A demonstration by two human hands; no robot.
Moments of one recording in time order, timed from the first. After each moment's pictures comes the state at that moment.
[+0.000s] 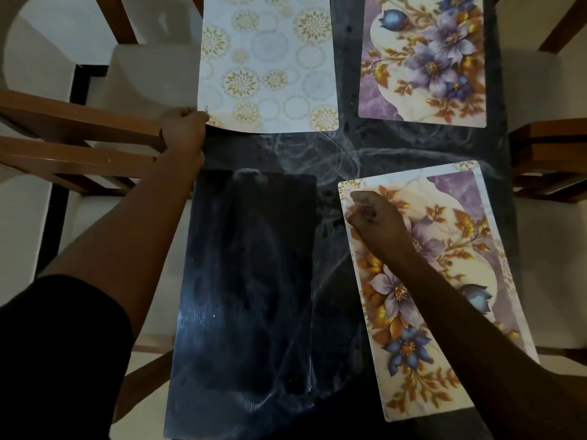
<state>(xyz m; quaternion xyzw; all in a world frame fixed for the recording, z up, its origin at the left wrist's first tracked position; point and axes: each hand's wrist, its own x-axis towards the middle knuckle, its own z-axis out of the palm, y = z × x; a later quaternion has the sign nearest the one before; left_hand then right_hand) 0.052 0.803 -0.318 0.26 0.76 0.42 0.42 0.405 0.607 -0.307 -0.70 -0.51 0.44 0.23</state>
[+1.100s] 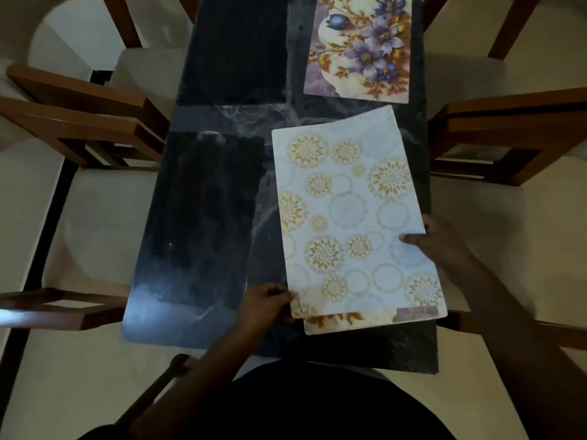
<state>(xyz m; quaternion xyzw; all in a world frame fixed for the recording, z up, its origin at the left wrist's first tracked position) 0.295 0.340 -0.296 0.21 0.71 0.21 0.64 0.647 0.447 -0.271 -0.72 -0.39 0.54 0.21</state>
